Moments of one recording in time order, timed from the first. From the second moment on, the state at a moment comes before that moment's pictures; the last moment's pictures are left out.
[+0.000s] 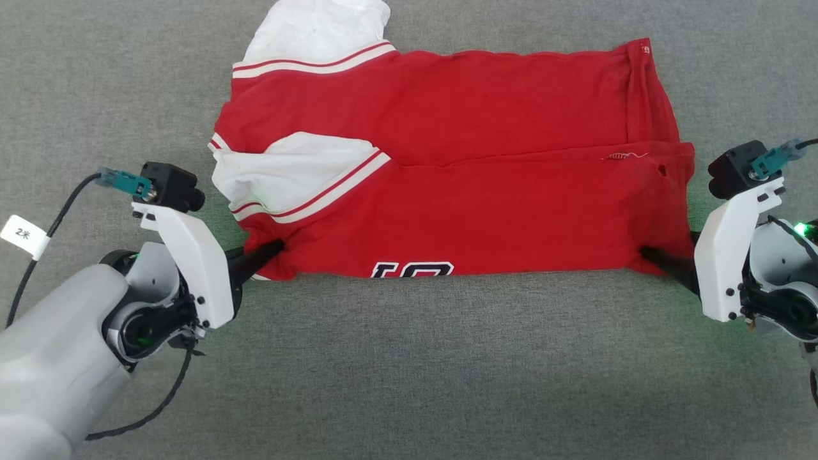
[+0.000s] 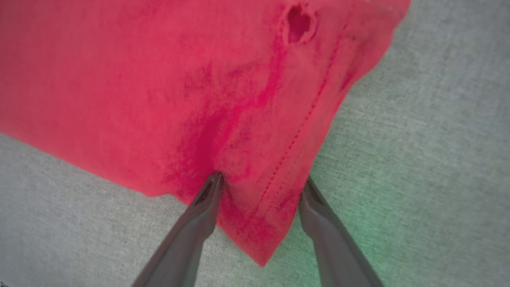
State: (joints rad) left arm -0.80 0.70 -1.02 0.43 -1.39 -0.13 0.32; right arm -0.56 -0.60 0.44 0.27 0.79 0.13 0.77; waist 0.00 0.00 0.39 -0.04
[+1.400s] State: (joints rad) left arm -0.50 0.92 -1.00 0.05 -1.41 -0.01 0.05; right arm -0.21 -0.69 0.23 -0.06 0.81 0.13 0.57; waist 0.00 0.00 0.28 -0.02
